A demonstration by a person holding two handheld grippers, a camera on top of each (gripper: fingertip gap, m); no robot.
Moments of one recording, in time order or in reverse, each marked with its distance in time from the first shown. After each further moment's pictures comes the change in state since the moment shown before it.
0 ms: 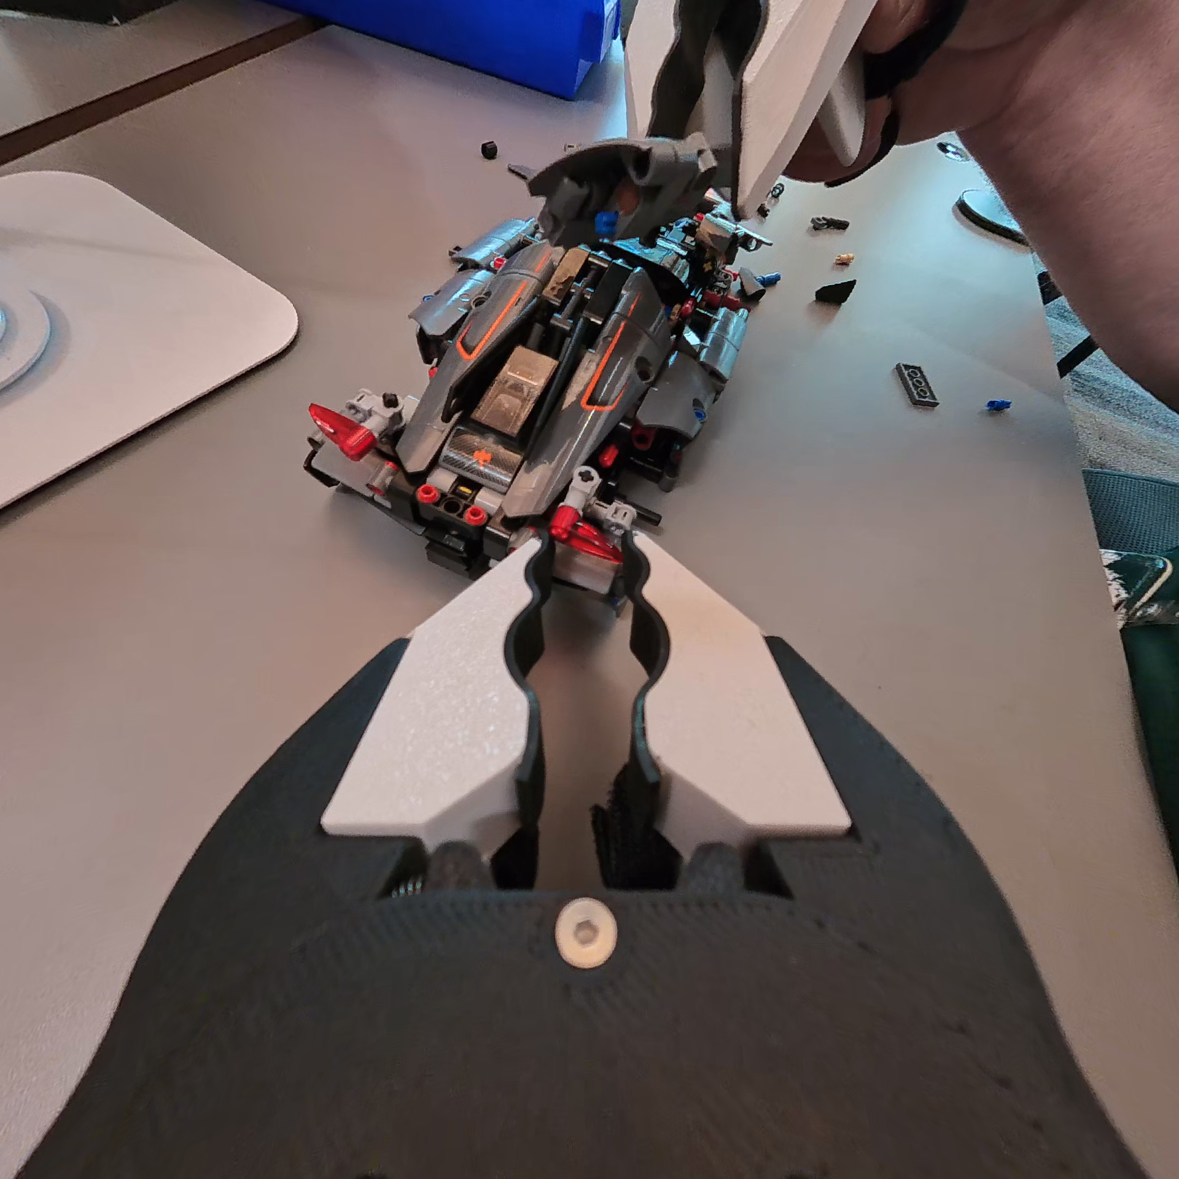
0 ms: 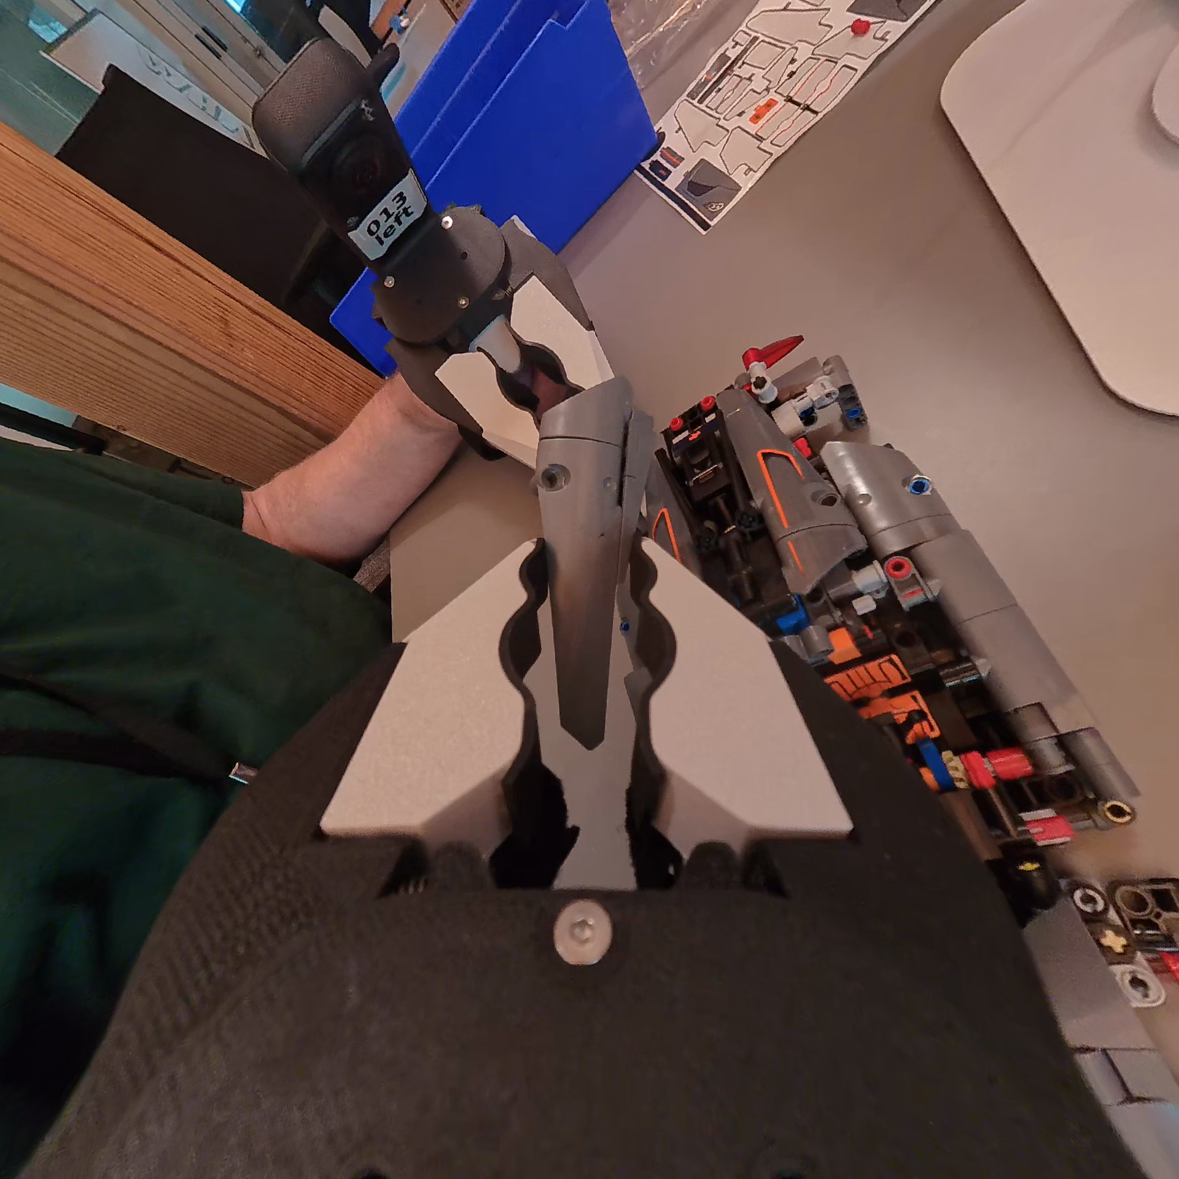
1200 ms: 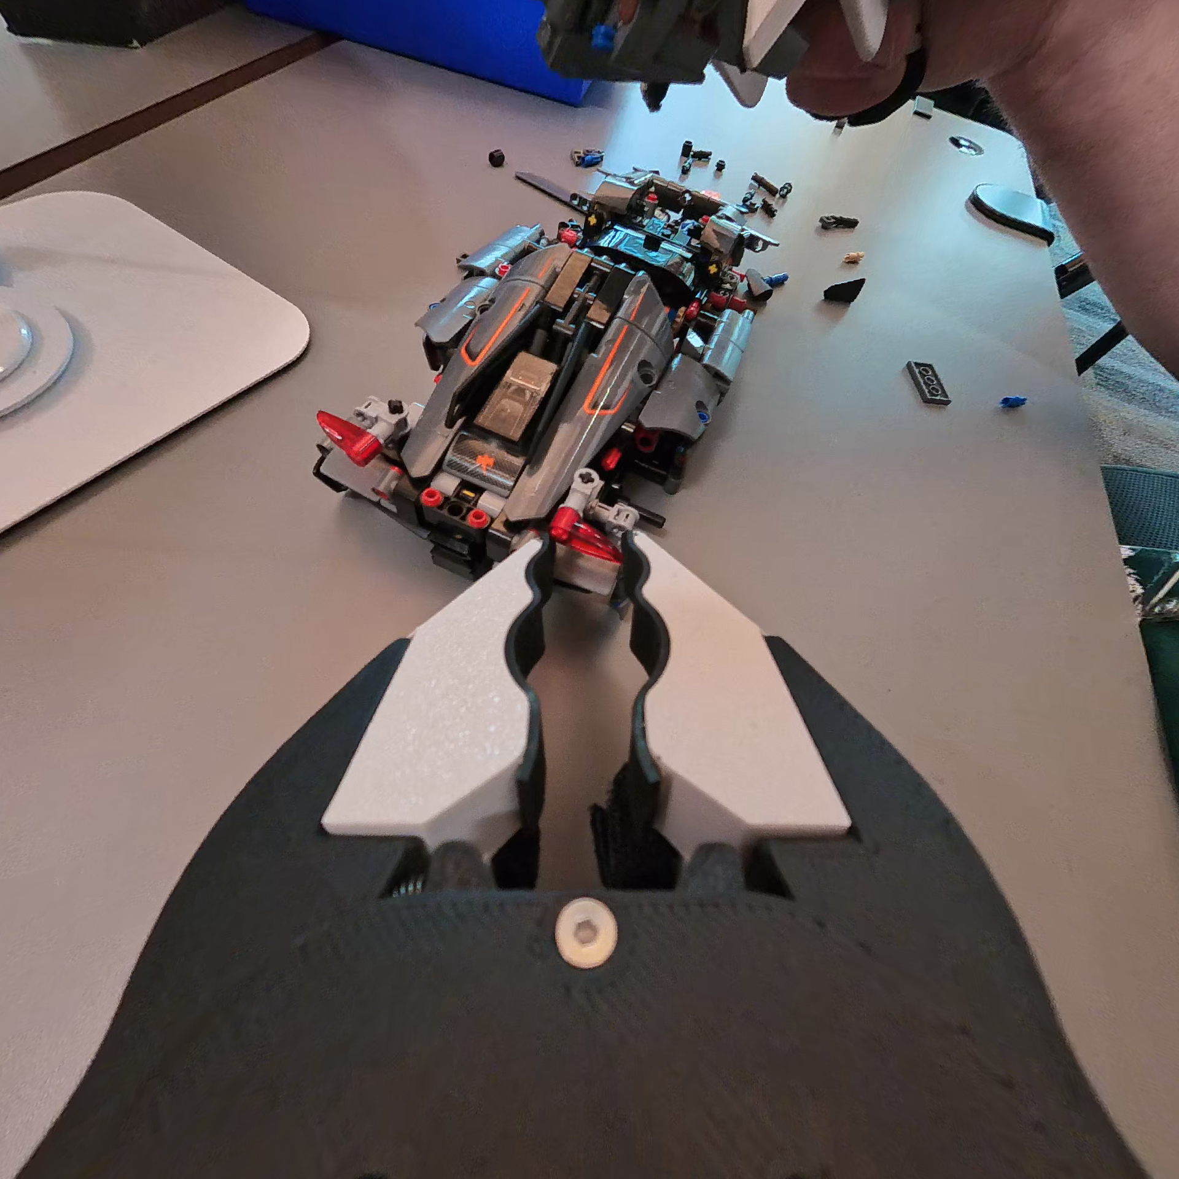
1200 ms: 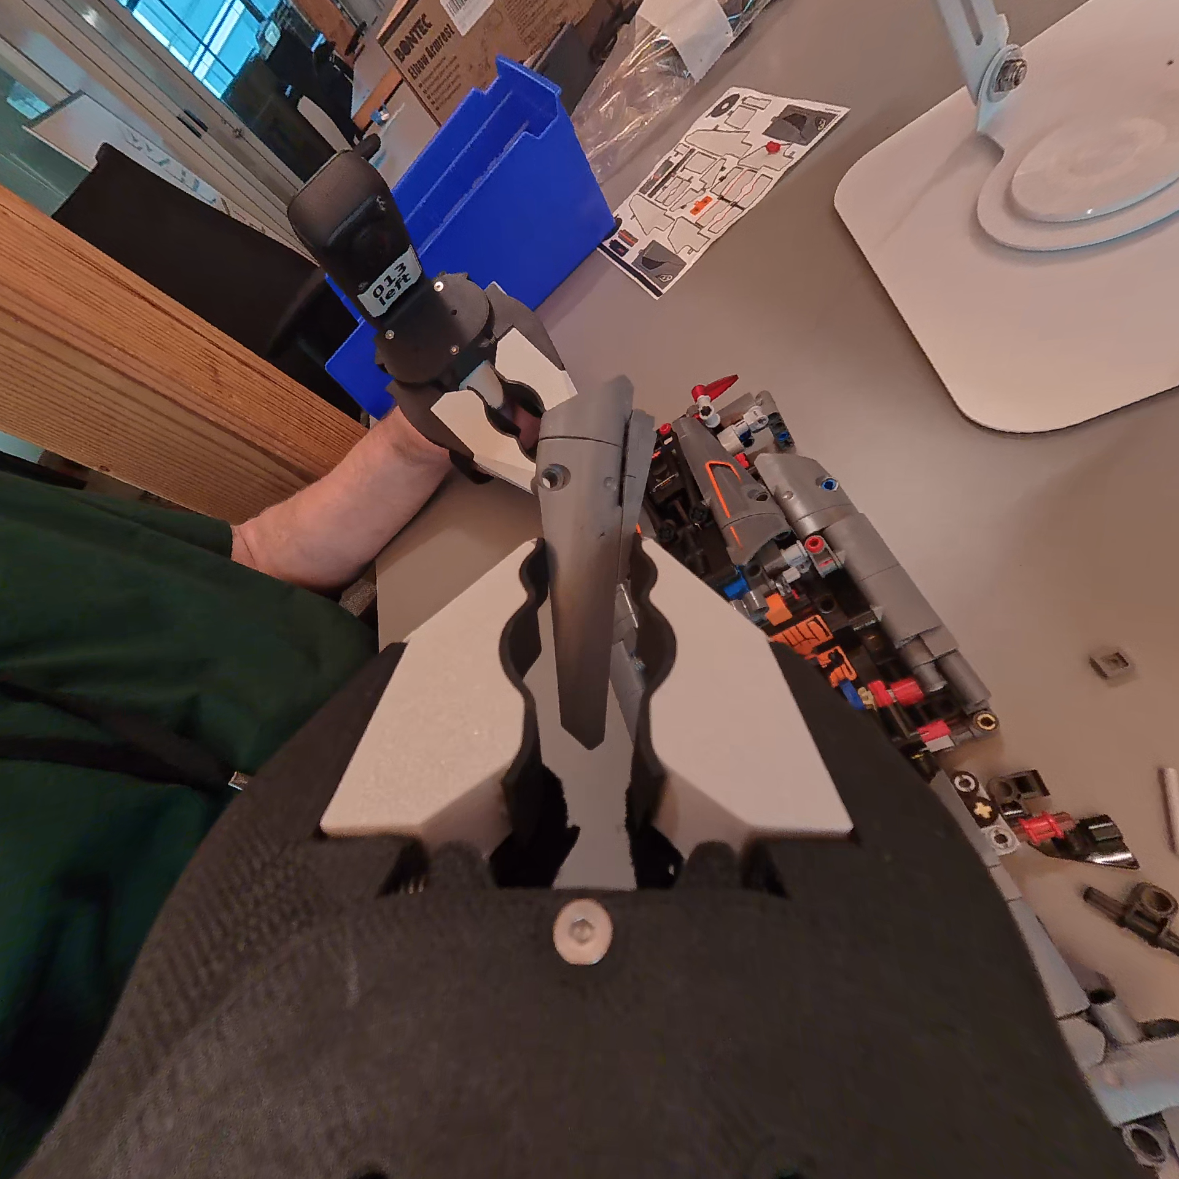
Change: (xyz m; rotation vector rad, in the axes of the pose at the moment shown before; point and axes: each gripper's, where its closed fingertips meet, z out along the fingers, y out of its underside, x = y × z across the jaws) left arm -0.001 -0.001 0.000 0.004 -0.019 0.020; right arm 0.005 -0.011 -0.036 0.093 0.063 -0.014
